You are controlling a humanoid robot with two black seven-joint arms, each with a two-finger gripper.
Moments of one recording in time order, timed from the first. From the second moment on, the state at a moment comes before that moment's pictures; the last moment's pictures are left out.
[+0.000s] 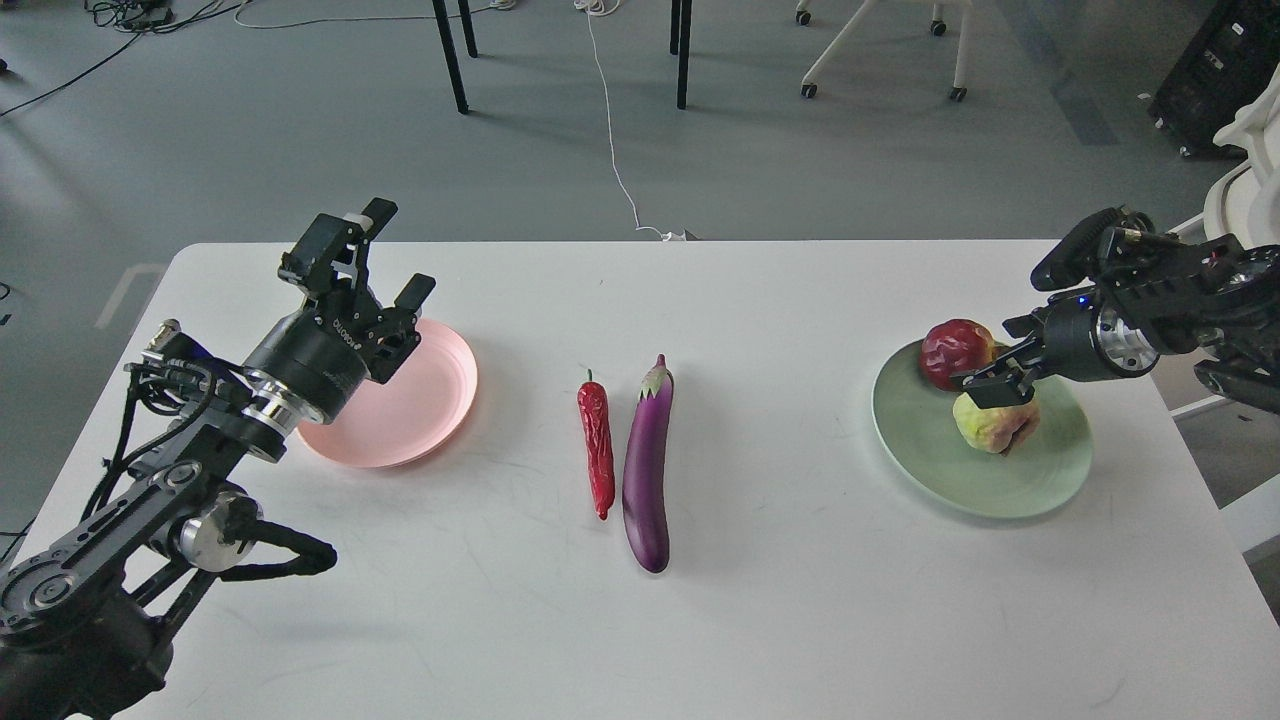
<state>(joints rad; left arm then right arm) -0.26 0.41 -1.05 -1.35 0.71 -0.14 -0.32 1.46 -0.50 -1.01 0.83 -1.23 -0.03 0.49</state>
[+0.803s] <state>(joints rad) -0.27 0.43 -1.05 -1.35 0.81 -0.17 -0.32 1.09 -0.56 -0.09 0.89 -0.27 0.26 0.49</state>
